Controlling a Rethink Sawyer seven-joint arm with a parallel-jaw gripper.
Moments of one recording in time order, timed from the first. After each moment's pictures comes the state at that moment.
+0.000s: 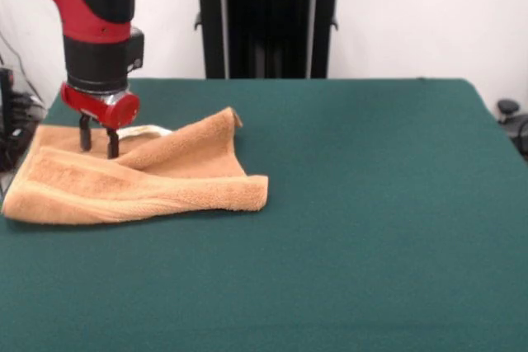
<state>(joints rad) -0.70 -0.47 0.05 1.68 -0.48 0.29 2.12</state>
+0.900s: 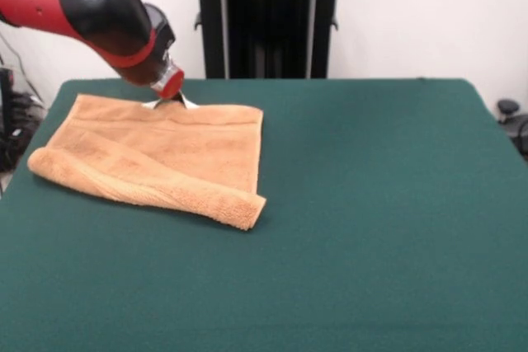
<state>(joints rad) -0.70 -0.34 0.05 1.62 -0.43 0.94 2.12</state>
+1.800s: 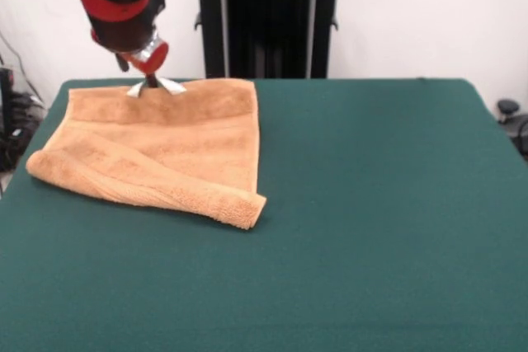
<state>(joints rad) -0.61 -0.55 0.04 1.65 -0.48 0.91 2.12</state>
